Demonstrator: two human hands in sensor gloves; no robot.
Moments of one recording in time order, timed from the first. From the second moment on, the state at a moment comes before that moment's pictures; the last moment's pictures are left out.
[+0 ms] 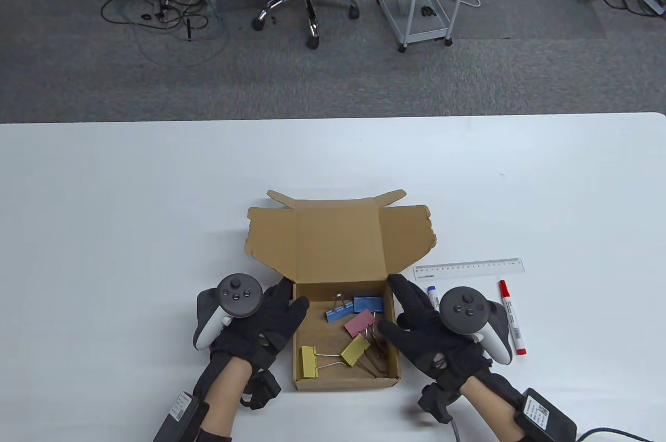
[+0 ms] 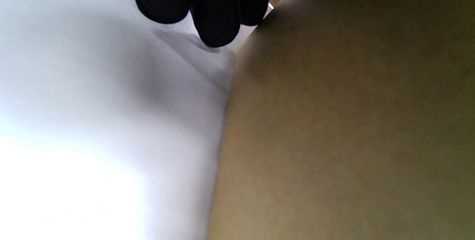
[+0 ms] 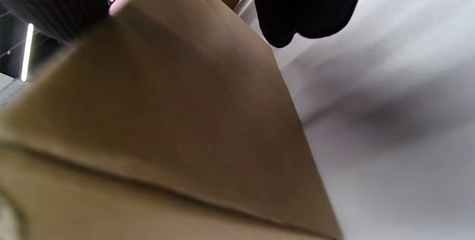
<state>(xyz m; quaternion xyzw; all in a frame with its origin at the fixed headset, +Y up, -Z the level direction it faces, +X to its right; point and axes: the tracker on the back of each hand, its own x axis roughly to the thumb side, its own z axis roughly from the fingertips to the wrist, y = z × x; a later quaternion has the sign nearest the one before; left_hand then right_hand) -0.173 -0.764 -0.214 -0.25 -0.05 0.35 0.90 0.169 -0.750 -0.190 0.07 0.22 0.89 0.39</state>
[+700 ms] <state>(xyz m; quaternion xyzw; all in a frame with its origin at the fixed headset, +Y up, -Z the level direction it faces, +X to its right) -0.152 -0.678 -0.177 -0.15 -0.03 0.20 0.97 0.160 -0.752 -0.188 0.07 0.20 0.91 0.36</state>
